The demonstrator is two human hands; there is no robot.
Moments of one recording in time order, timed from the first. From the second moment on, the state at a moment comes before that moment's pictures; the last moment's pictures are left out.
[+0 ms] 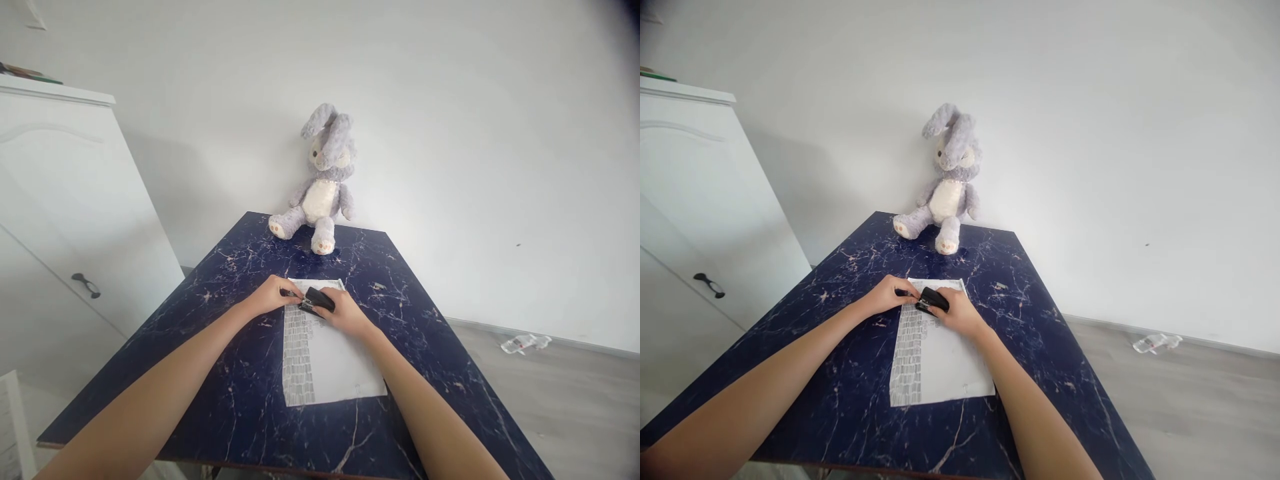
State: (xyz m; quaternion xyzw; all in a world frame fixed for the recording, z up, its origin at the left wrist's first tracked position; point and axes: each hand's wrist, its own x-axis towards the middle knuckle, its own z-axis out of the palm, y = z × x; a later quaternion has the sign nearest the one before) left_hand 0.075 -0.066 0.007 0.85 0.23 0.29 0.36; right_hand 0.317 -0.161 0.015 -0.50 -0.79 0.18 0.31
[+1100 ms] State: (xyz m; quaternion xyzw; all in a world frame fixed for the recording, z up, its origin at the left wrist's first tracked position) left_hand 0.072 -0.074 0.000 0.95 0.27 0.12 0.13; right_hand 0.445 -0.165 0.020 -0.59 -0.70 0.25 0.31
